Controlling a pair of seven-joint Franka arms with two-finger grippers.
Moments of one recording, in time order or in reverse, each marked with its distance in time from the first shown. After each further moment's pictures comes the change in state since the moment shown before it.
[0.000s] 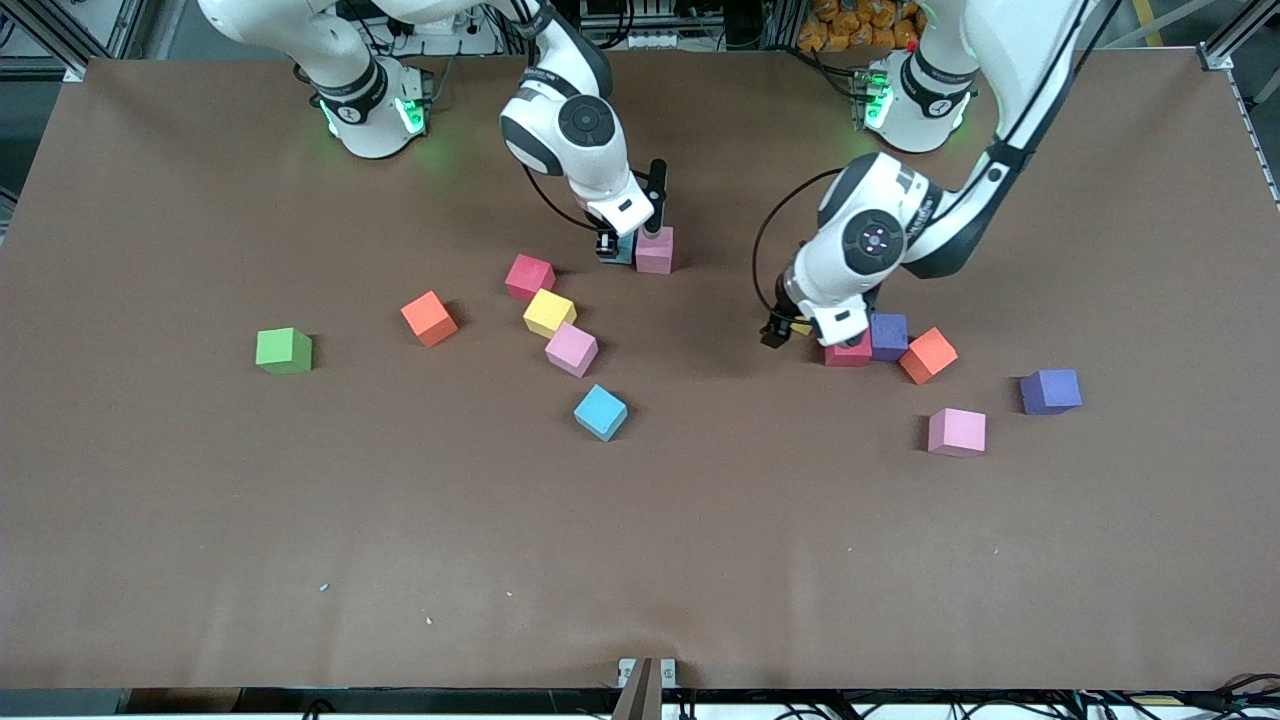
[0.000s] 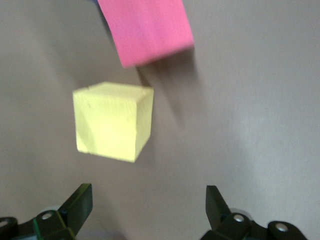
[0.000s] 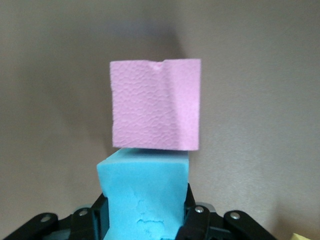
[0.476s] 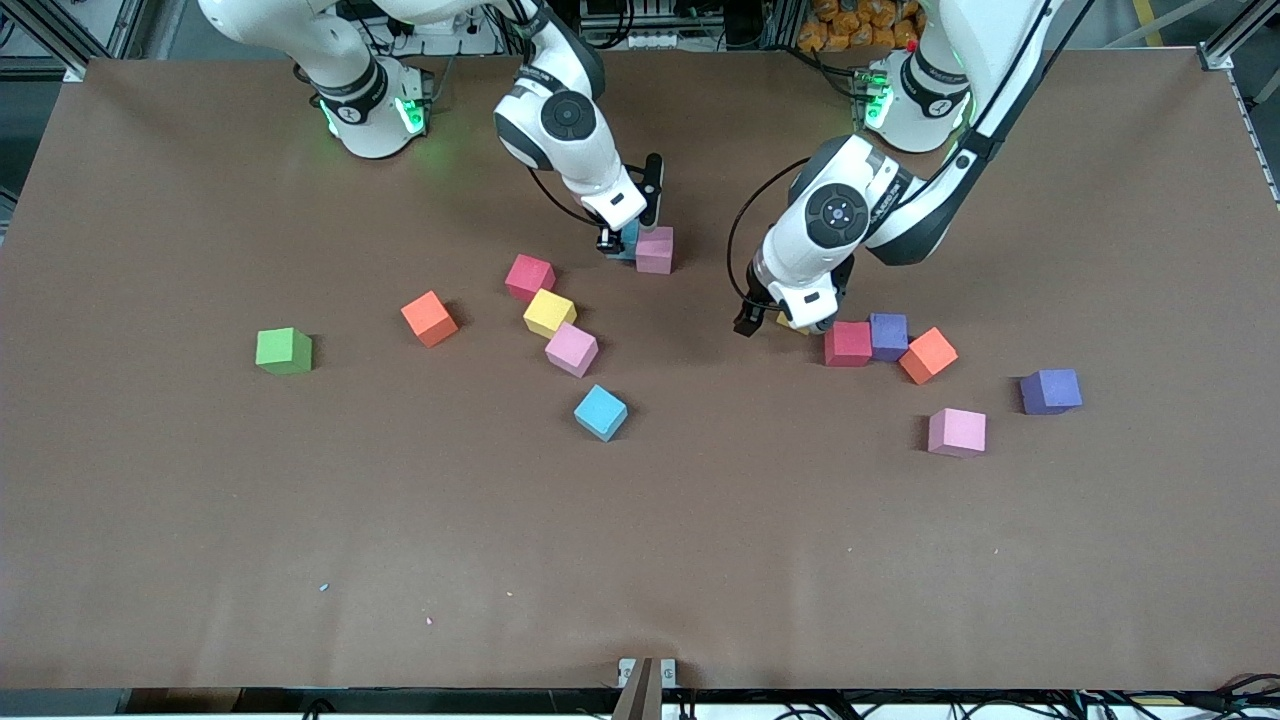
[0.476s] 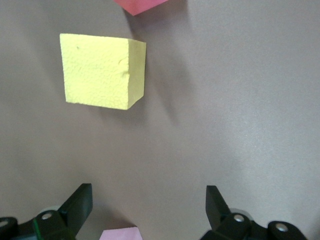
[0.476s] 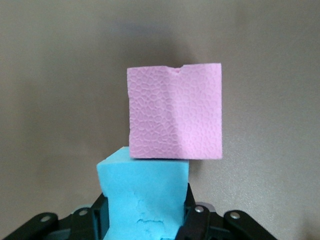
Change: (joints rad) left arm -0.105 0.009 0.000 0.004 0.000 0.065 -0.046; right arm 0.000 -0.013 0.016 -0.098 0.105 0.170 -0.060
